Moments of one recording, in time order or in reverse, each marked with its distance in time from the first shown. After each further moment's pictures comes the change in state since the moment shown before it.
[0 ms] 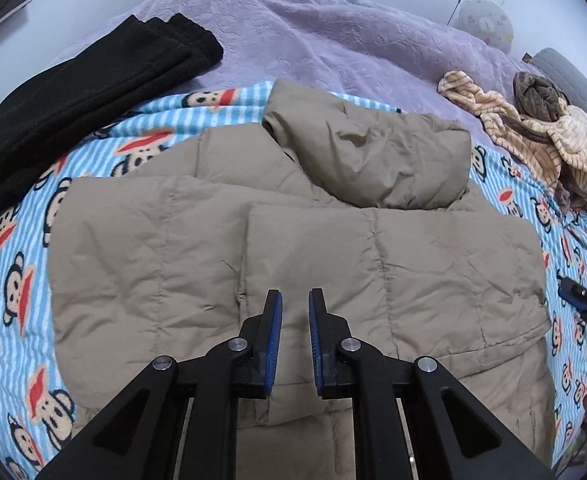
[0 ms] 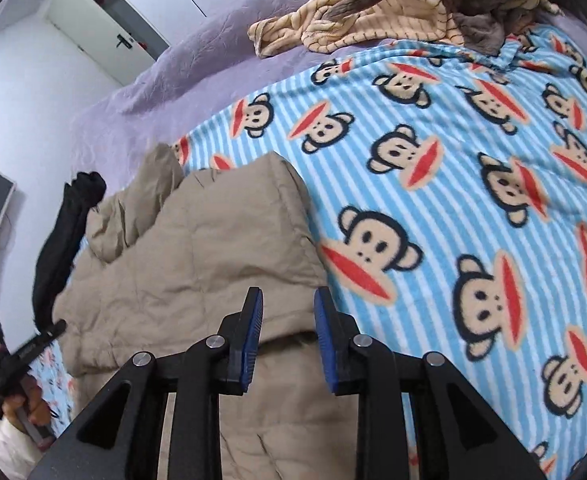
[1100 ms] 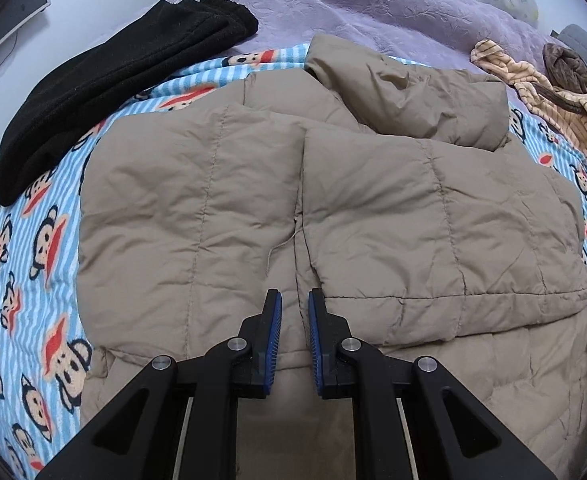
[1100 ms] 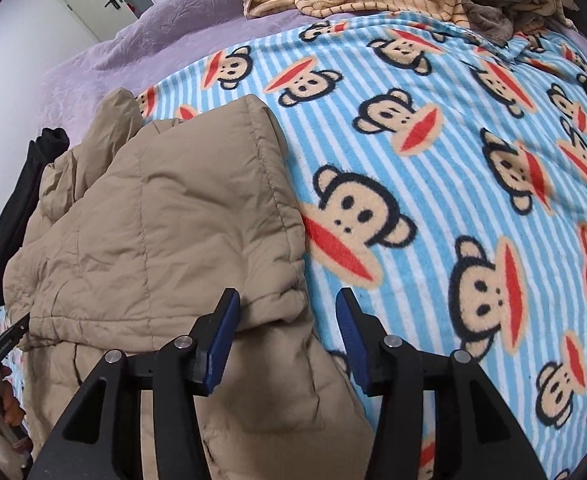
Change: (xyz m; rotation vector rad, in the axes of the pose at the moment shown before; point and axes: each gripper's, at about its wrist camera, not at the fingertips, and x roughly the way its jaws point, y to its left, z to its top) left arm -0.002 0.008 -0.048 -0.009 0.033 0.136; right arm 0.038 -0.004 -0.025 -0.092 0.079 -0.169
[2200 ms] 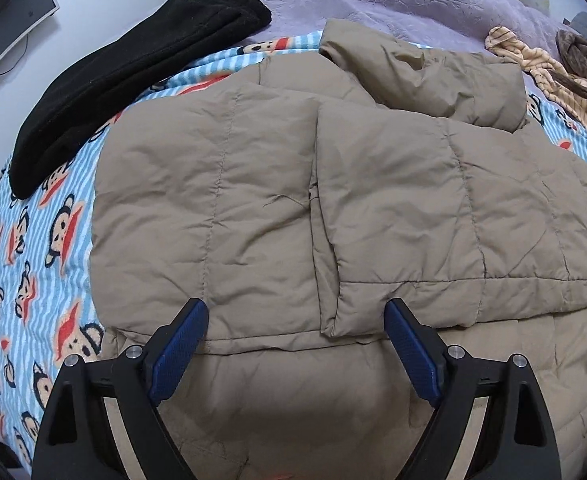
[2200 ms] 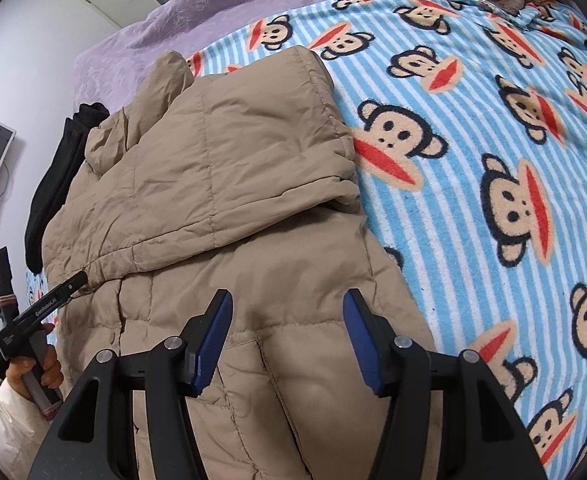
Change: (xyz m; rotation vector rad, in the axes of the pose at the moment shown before) left arm 0.001 -0.002 -0.009 0.014 0.030 0.089; right arm -0.020 0.012 -0.050 -0.005 0.074 0.125
